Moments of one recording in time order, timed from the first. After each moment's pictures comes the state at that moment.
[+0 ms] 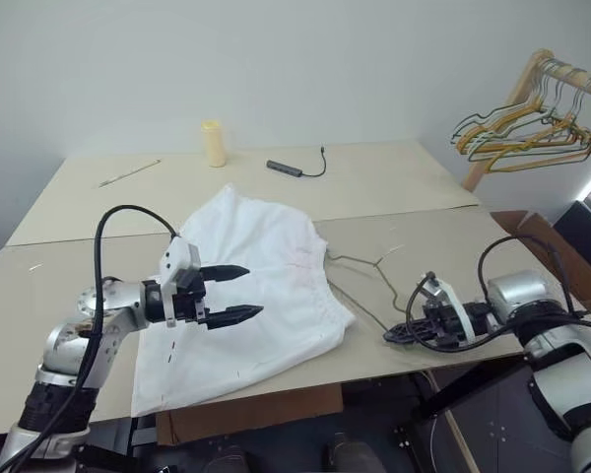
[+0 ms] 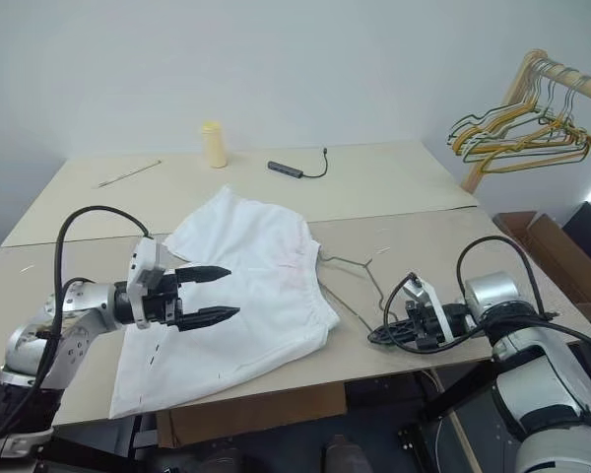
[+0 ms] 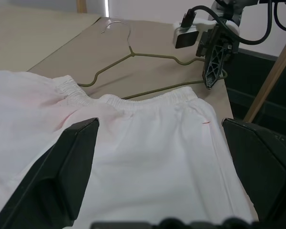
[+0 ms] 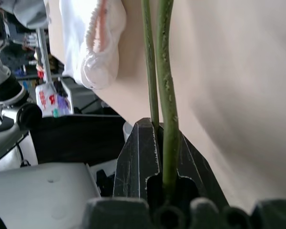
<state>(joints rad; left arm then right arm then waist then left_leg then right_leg) -0.23 0.70 0.03 -0.17 -0.55 0.46 -1.11 -0.81 -0.76 0.60 0.82 0.55 1.24 1.55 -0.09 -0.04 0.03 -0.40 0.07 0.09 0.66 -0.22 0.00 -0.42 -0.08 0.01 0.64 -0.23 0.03</state>
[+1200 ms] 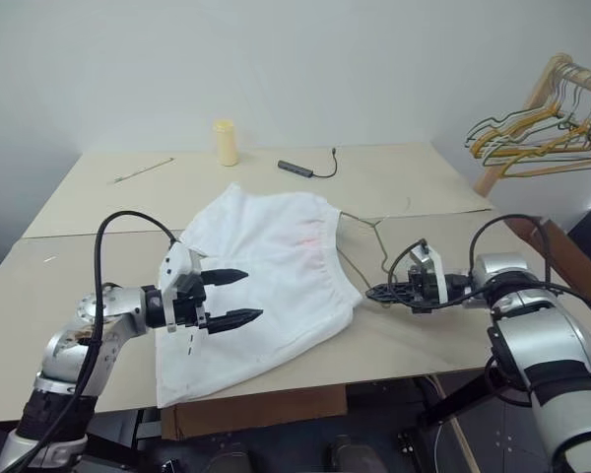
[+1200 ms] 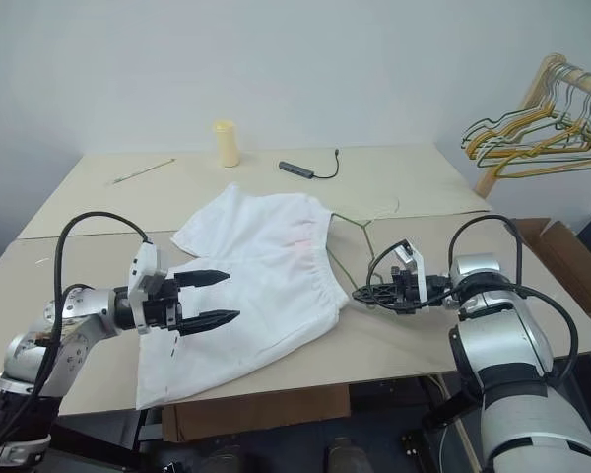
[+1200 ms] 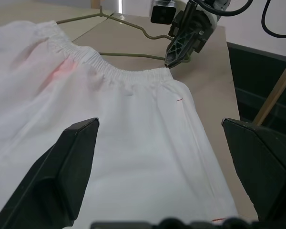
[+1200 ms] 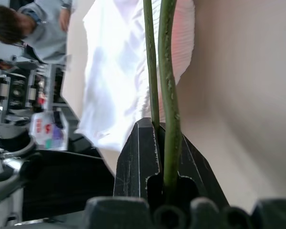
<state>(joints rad) -0.20 0.70 0.03 -0.20 -0.55 0.46 -1.08 -1.03 -0.56 0.24 1.27 0.33 0.89 1.44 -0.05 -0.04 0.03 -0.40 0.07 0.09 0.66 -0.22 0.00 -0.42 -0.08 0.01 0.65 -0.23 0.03</state>
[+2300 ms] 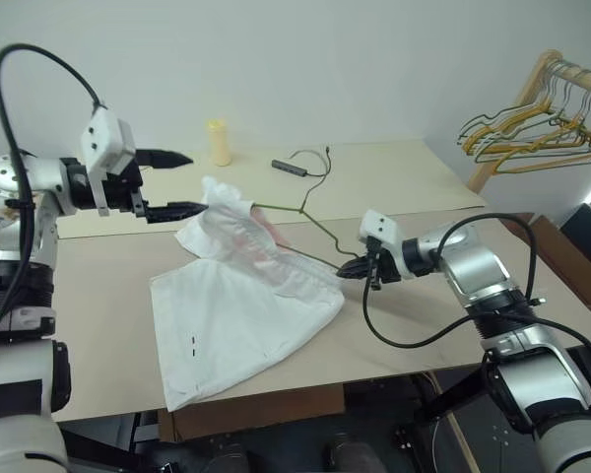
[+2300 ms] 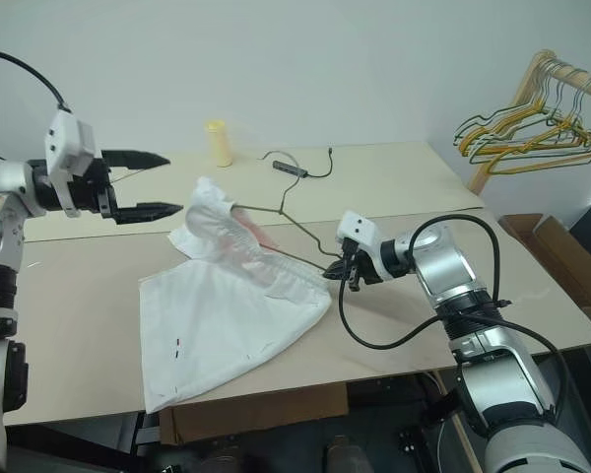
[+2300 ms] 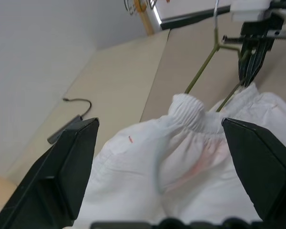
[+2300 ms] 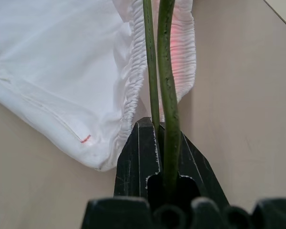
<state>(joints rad) -0.91 0.87 -0.01 0.56 -0.30 0.10 -1.45 -0.79 -0.56 0.31 0.32 0.09 0.49 1.23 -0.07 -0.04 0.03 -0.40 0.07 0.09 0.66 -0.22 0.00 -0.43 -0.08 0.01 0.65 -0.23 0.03</state>
